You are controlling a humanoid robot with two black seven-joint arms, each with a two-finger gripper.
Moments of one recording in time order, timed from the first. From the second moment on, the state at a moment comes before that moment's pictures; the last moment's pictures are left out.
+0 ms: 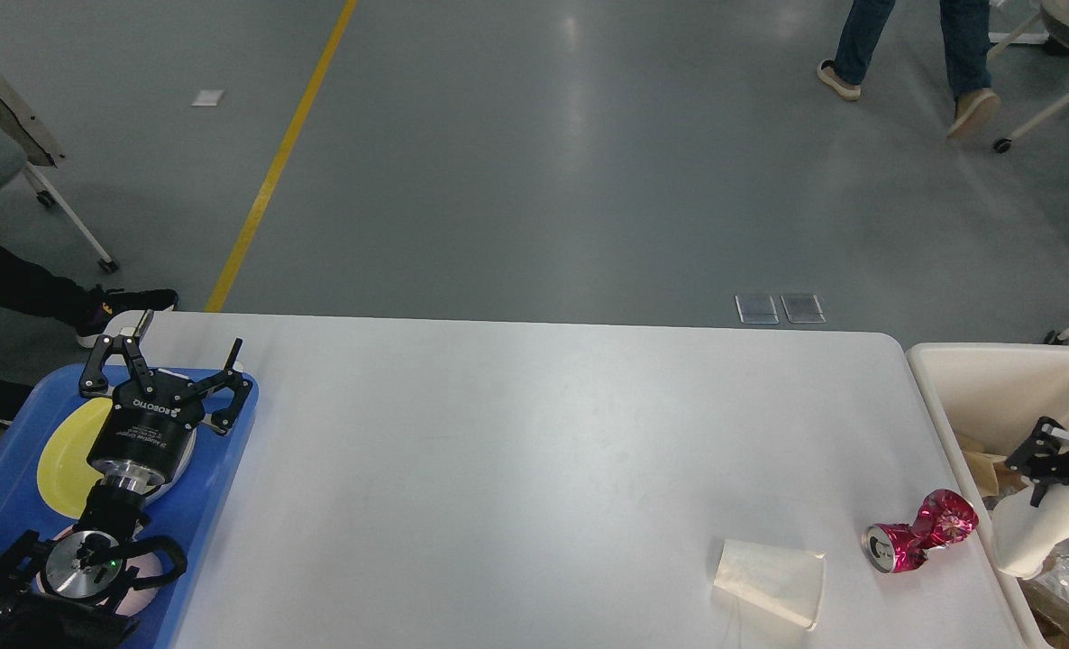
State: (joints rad) left arm -0.37 0.22 -1.37 -0.52 0.02 -0.81 -0.11; right arm 1.89 -0.79 -1.47 1.32 0.04 0.57 -0.16
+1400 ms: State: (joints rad) left arm -0.37 0.22 -1.37 -0.52 0.02 -0.81 -0.11; right arm 0.91 -0.71 -0.89 0.61 0.05 0.13 -0.16
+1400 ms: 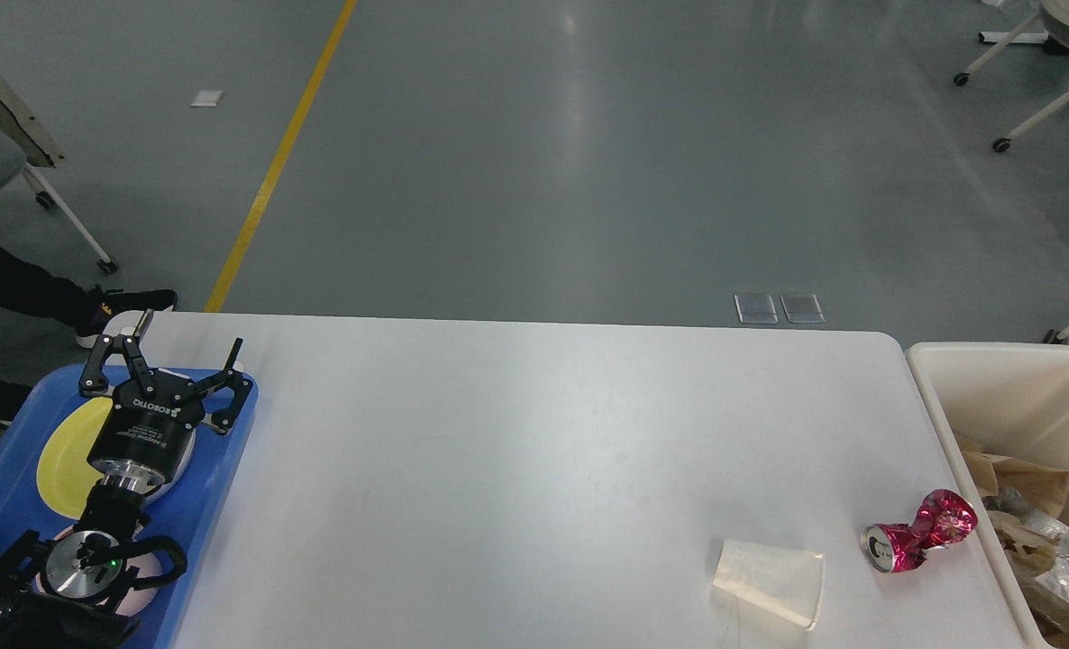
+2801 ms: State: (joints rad) left arm -0.37 0.22 -1.37 -0.52 0.02 -0.81 -0.11; right arm 0.58 -0.41 -0.74 0.07 0.05 0.13 -0.15
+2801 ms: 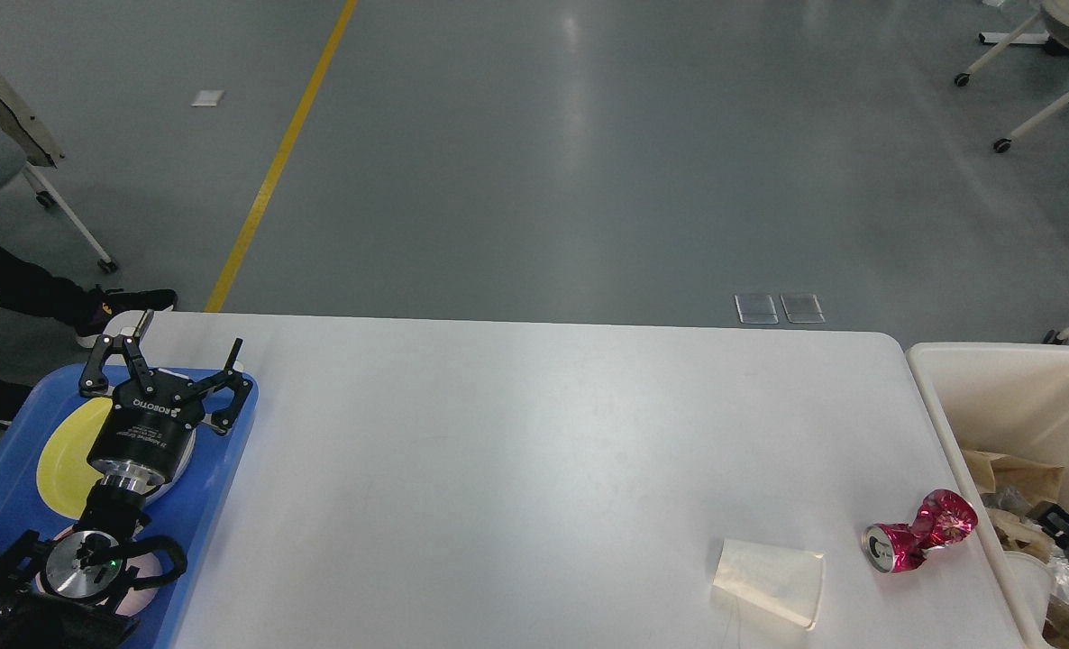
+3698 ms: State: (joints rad) left arm -0.37 0.22 -1.37 -0.52 0.02 -0.81 -0.11; right arm 1.94 -0.53 -1.33 1.10 -0.11 0.66 -0.23
